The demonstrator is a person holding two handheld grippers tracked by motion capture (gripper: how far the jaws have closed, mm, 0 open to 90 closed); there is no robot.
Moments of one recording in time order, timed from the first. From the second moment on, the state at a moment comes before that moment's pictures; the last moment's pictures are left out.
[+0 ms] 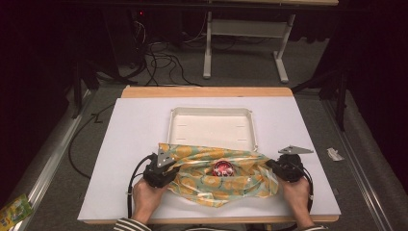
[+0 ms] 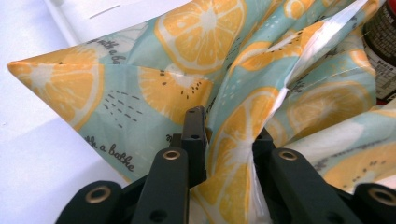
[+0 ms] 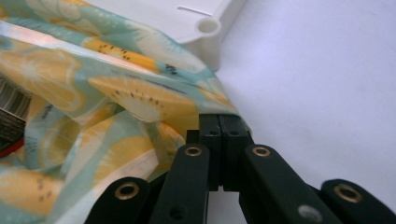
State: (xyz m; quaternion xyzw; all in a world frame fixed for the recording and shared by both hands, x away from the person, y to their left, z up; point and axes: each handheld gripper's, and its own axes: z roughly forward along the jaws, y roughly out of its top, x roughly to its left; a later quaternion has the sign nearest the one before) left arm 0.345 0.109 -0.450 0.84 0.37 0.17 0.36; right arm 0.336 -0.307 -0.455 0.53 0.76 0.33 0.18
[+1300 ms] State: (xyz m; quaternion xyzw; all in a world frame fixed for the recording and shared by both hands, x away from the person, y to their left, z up) left arm 0.339 0.108 -0.450 0.84 0.36 0.13 0.39; right arm 0.293 -0.266 -0.425 0.43 0.80 0.38 0.19
